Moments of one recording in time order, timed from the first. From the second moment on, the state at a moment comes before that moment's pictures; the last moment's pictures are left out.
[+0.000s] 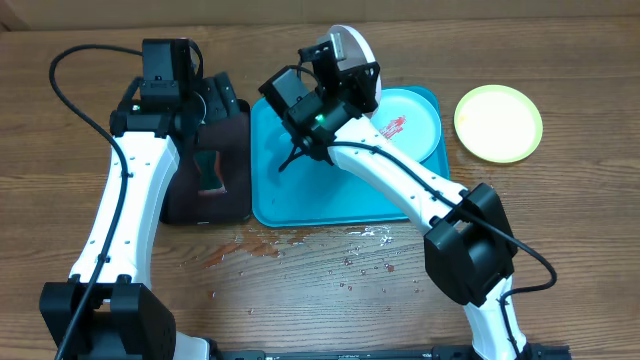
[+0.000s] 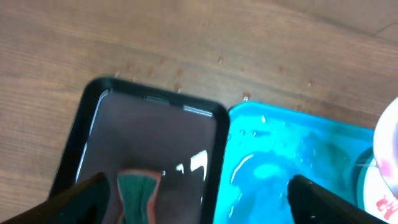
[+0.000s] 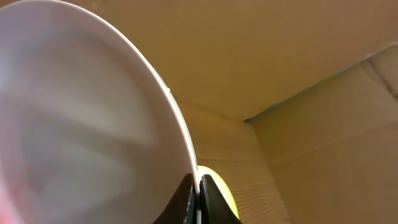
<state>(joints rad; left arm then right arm) -0.03 1.64 1.44 -0.67 -0.04 -0.33 0.74 2.16 1.91 -0.78 1.30 0.19</state>
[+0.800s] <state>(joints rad) 0.23 1.53 1.44 -0.64 0.12 0.06 0.75 2.16 1.91 -0.80 1.29 0.19</state>
